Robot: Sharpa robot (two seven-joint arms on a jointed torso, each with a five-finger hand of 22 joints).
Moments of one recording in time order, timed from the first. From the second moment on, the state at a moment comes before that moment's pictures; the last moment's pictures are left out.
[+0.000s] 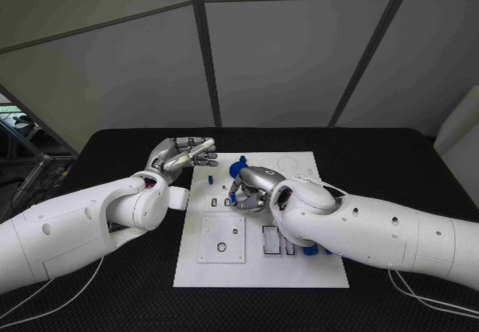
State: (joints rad) left arm 1.09 -0.87 0.08 1.52 -0.07 -0.39 0.42; left_hand 1.45 -0.03 -0.01 0.12 0.13 0.94 0.21 0.07 0.07 1.03 0.17 0.10 0.07 1.08 0.12 0.12 0.20 0.13 0.92 0.23 0.39 0.17; right arm 1.15 -0.51 -0.02 1.51 -1.51 -0.29 -0.37; right_hand 1.44 -0.05 0.22 0.10 0.21 1.07 0.13 0.12 0.08 1.44 0.04 1.37 1.31 1.47 -0.02 1.52 1.31 0.04 1.47 0.09 1.50 1.31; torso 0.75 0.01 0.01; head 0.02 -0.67
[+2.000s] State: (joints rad) left arm 1.09 -0.87 0.08 1.52 -0.07 -0.39 0.42; left_hand 1.45 -0.03 -0.01 0.12 0.13 0.94 0.21 0.07 0.07 1.03 0.17 0.10 0.07 1.08 0.12 0.12 0.21 0.13 0.92 0.23 0.39 0.17; right arm 1.15 -0.54 -0.02 1.52 -1.50 -0.41 -0.31; right_hand 1.40 -0.14 0.11 0.19 0.22 0.85 0.18 0.08 0.07 1.34 0.09 1.25 1.27 1.47 0.01 1.51 1.31 0.04 1.44 0.12 1.48 1.31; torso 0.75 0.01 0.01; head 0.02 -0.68
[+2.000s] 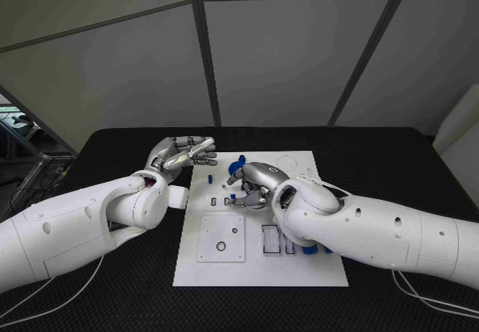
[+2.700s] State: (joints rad) left arm 1.10 -0.90 0.08 1.51 -0.32 -0.27 0.17; left_hand 1.33 -0.01 -0.04 0.19 0.17 1.04 0.11 0.24 0.15 1.26 0.03 0.61 0.44 1.47 -0.03 1.26 1.21 0.10 1.31 0.07 1.08 0.80; right arm 1.24 -0.81 0.04 1.57 -1.12 -0.42 0.06; right_hand 1.44 -0.09 0.10 0.18 0.23 0.99 0.14 0.14 0.08 1.18 0.05 0.90 0.95 1.40 -0.02 1.16 1.00 0.13 1.13 0.10 1.17 1.01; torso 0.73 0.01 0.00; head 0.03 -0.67
